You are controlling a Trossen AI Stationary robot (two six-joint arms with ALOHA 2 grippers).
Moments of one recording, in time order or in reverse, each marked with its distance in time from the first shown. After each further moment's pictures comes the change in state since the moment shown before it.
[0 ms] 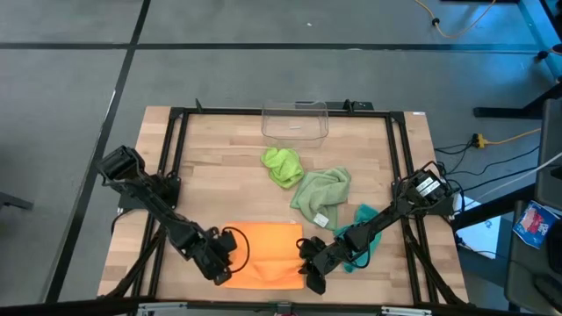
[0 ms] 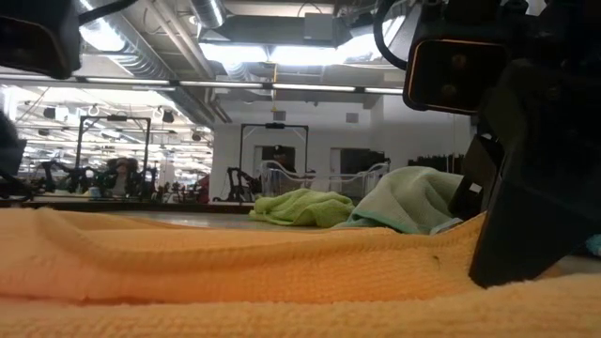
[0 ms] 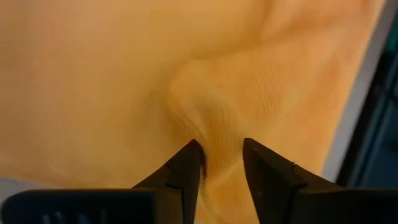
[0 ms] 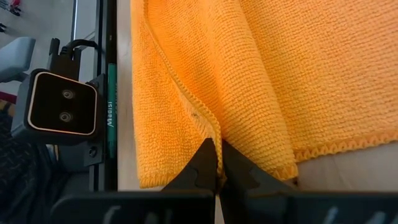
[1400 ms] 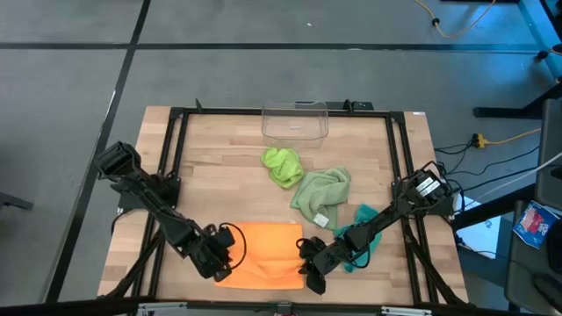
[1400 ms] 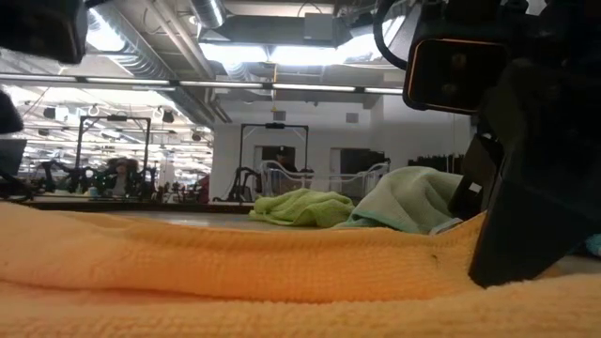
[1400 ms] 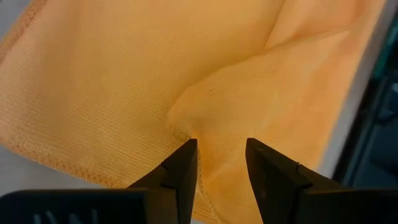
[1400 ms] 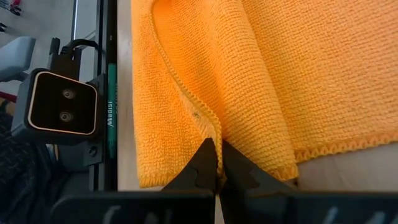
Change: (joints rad) left arm -0.003 -0.041 0.000 -0.054 -0.080 -0.066; right arm 0.000 0.000 0.000 0.000 0.000 -0.004
